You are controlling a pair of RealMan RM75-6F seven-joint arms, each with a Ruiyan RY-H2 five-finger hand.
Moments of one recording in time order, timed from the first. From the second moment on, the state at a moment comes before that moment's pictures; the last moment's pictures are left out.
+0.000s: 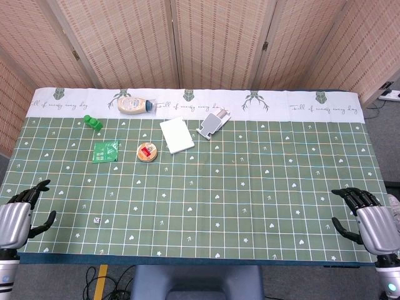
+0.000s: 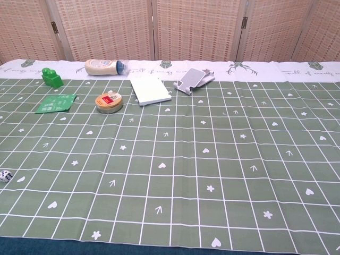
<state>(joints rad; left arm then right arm) -0.13 -1.07 -0.09 -1.78 1.44 1.47 0.13 0.06 -1.05 0.02 -1.63 -1.63 1.53 0.08</state>
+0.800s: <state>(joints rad) -0.18 -1.10 -0.08 -1.69 1.55 1.46 0.07 0.05 -1.05 0.02 -1.63 -1.64 1.57 0.08</state>
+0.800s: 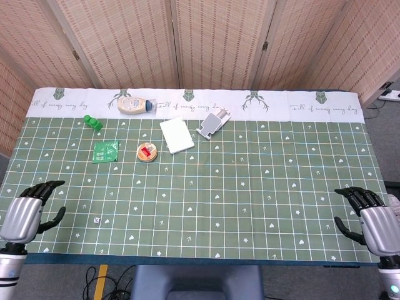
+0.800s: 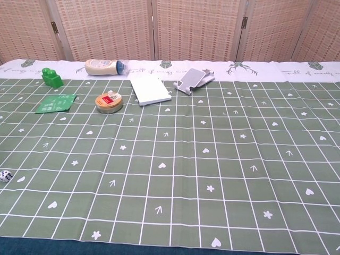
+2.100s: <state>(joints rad) -0.36 -1.31 0.03 -1.41 1.54 1.10 0.10 0.05 -1.05 0.02 -1.65 -1.64 1.56 0.04</state>
